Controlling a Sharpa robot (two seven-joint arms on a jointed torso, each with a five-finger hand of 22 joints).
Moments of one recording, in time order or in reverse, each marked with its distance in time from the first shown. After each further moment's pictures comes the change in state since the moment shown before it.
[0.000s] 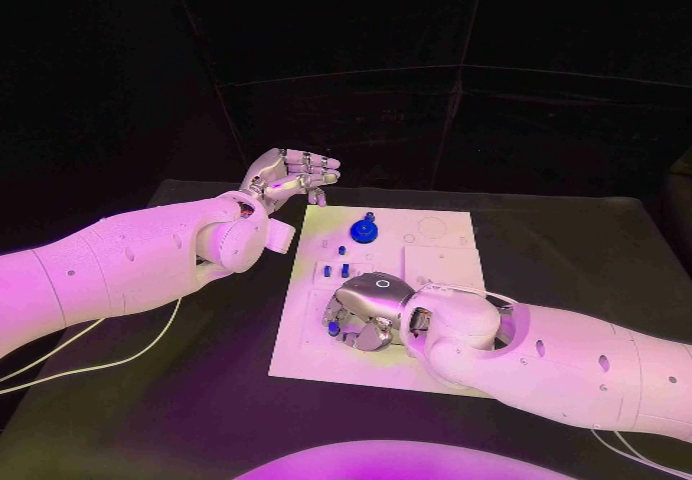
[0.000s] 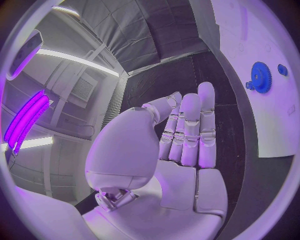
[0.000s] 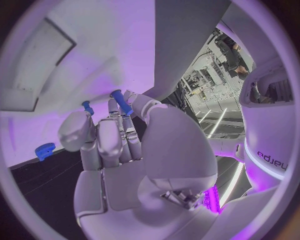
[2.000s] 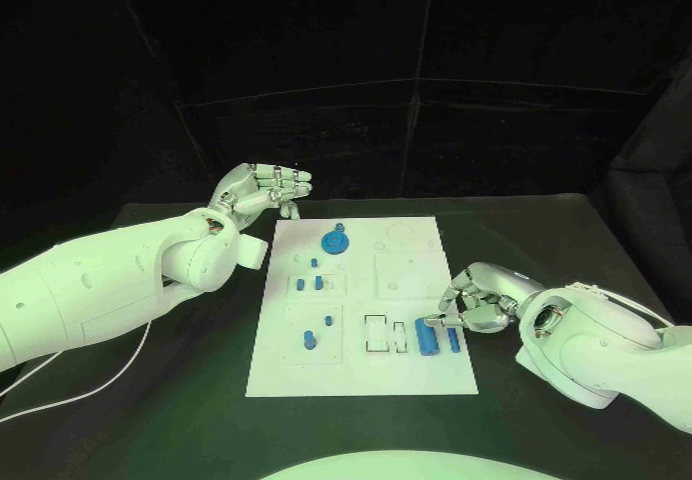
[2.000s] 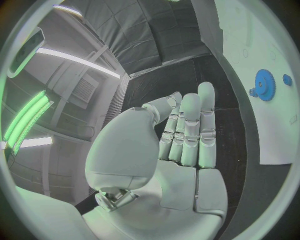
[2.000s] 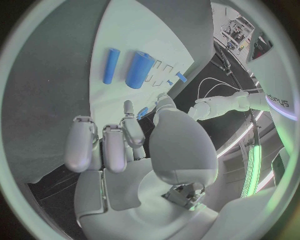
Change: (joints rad) left arm 0.000 -0.021 -0.003 0.017 0.000 0.008 -0.012; left_hand -0.001 0.001 -0.001 0.001 0.000 0.000 0.000 0.000 0.000 0.000 0.000 0.000 0.000 0.000 0.000 0.000 -0.002 0.000 0.000 0.000 0.000 0.000; right arm 0.035 -0.536 -0.009 0.264 0.317 -0.184 -0.299; right_hand -0.188 0.030 -0.660 0.312 0.164 -0.017 -0.074 0.263 0.081 0.248 -0.091 1.174 1.092 0.000 -0.065 0.159 0.280 -0.008 0.070 -0.063 0.110 0.212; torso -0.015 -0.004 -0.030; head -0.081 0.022
